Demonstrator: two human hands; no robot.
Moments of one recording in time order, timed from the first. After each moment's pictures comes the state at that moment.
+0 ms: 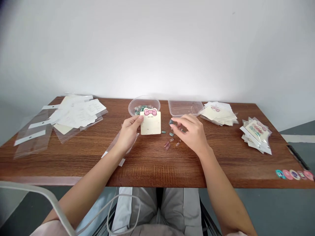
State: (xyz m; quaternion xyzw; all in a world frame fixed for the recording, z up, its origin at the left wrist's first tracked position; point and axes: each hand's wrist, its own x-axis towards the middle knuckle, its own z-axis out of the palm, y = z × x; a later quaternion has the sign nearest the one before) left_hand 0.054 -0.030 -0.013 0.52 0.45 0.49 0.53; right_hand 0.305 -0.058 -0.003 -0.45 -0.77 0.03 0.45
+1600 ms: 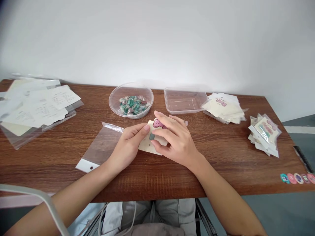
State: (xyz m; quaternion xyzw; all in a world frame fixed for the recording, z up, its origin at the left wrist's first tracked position) left_hand 0.095 -0.051 0.000 0.53 0.43 0.39 0.61; right_hand 0.275 -0.056 -0.022 -0.34 -0.82 -0.02 0.45
